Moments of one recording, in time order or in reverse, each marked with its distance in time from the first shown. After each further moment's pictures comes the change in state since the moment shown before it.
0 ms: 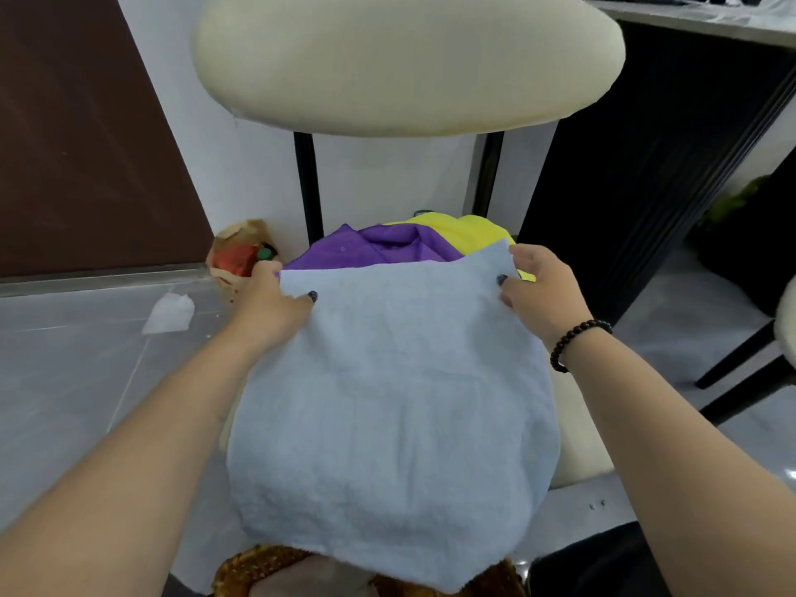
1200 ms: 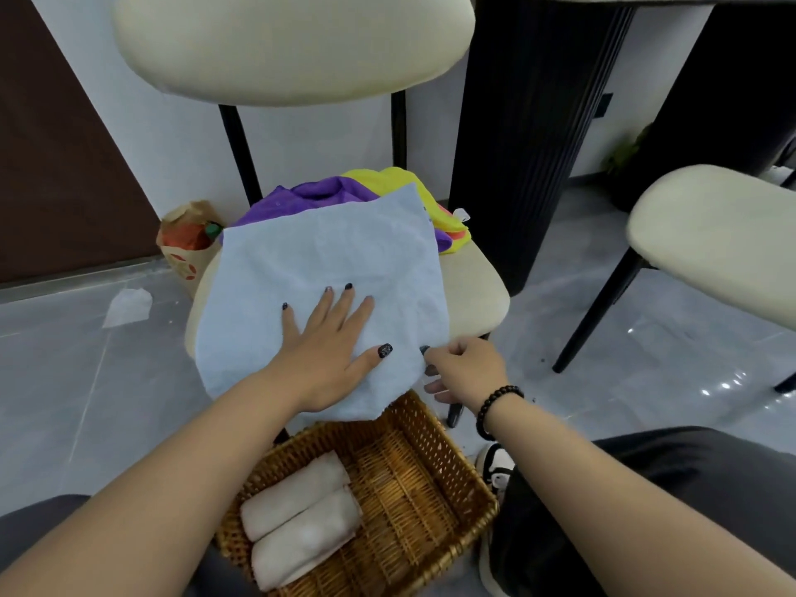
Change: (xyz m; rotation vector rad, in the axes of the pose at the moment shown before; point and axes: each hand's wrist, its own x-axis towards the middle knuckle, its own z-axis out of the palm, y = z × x) left_hand -0.178 0.009 0.063 0.835 -0.490 0.542; right_hand -0.193 0.072 -0.017 0.145 -0.117 0.412
